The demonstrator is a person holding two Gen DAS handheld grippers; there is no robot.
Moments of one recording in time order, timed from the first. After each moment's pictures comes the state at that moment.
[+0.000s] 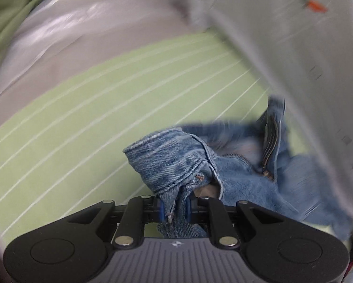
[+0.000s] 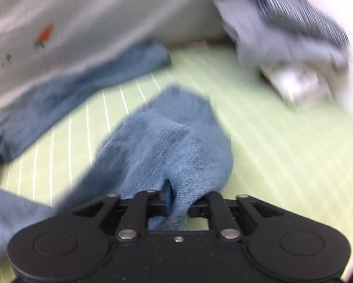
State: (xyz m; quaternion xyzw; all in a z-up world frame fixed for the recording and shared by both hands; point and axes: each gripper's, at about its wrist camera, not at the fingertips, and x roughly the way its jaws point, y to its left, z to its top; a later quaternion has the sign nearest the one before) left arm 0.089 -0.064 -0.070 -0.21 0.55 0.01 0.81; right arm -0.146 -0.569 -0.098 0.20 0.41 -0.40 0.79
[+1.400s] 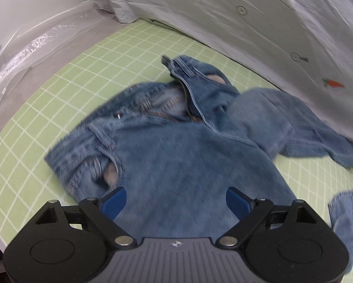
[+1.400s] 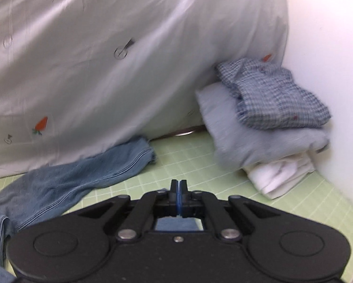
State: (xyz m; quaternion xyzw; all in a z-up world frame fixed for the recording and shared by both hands) left arm 0.038 -0.179 -0.044 -0.07 0.53 -0.08 0.84; right arm -0.134 -0.613 0.014 0.13 0.28 -0.41 0.86
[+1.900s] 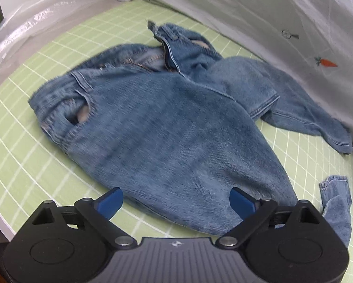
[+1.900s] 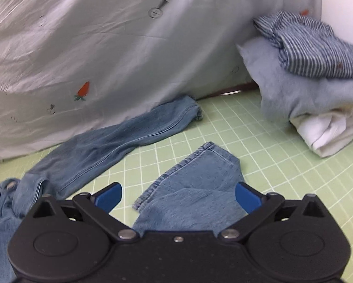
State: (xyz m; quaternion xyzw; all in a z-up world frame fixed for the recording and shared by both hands) left arm -0.004 -0.226 -0.068 -0.10 0.56 -0.06 0.82; right arm -0.140 -0.613 -0.044 0.20 0.30 -0.30 0.88
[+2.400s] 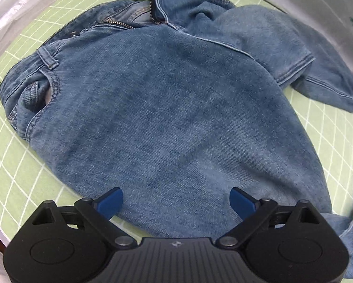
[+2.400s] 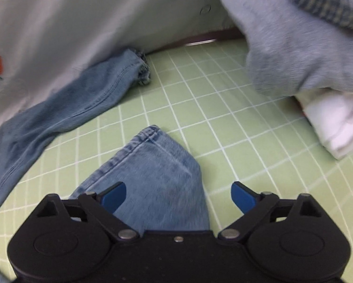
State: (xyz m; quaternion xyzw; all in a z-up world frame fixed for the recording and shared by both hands) left arm 0.040 -0.271 -0.121 -0.03 0.64 -0.02 0.77; right arm -0.068 -0.753 -0.134 0.23 0.43 -0.32 0.81
